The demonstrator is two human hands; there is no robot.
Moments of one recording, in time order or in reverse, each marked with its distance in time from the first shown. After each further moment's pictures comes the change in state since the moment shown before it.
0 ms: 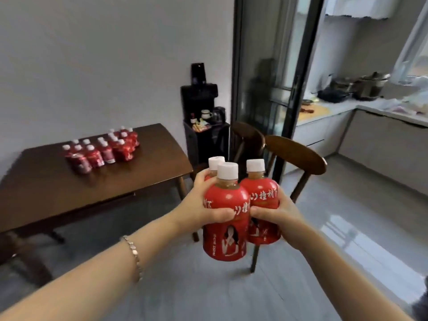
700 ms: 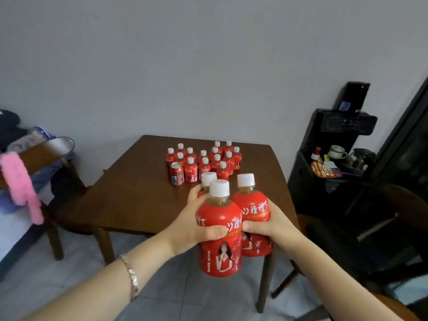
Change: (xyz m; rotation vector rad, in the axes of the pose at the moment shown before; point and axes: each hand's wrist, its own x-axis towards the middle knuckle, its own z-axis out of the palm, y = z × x) left_hand 0.070 -0.140 -0.362 -0.028 0.541 -0.099; right_hand 0.428 0.021 0.259 -0.079 -0.711 0.030
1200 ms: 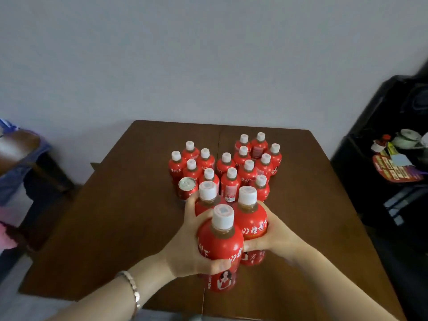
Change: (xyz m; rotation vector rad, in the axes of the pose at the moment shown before) left_hand 0.185 -0.178 -0.209 0.244 -0.010 -0.020; right_hand 0.325 0.089 0.003 0.000 -0.138 0.189
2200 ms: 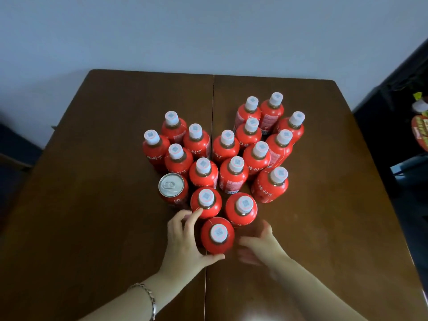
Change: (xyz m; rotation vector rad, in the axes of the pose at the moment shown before) left_hand 0.067 -0.182 0.016 0.481 0.289 -0.262; right_hand 0.130 0.109 -0.005 0.218 0.396 0.733
